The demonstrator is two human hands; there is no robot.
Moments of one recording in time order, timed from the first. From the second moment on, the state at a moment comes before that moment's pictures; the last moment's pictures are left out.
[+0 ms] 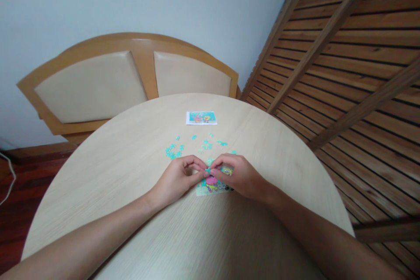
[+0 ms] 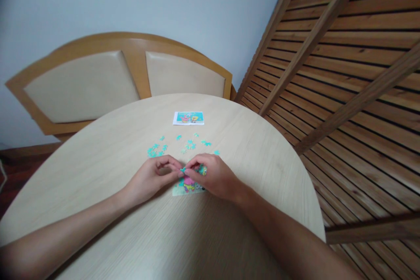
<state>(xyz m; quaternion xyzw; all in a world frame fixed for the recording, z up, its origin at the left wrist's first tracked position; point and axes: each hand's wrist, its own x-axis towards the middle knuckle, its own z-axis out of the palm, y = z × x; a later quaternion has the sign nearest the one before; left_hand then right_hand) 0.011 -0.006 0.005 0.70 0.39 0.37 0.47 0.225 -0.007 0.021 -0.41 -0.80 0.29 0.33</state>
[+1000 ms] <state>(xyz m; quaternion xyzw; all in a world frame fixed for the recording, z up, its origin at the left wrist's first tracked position) -0.028 0.008 0.020 0.95 0.22 0.14 0.16 0.285 0.019 0.023 -0.44 -0.78 0.40 0.17</state>
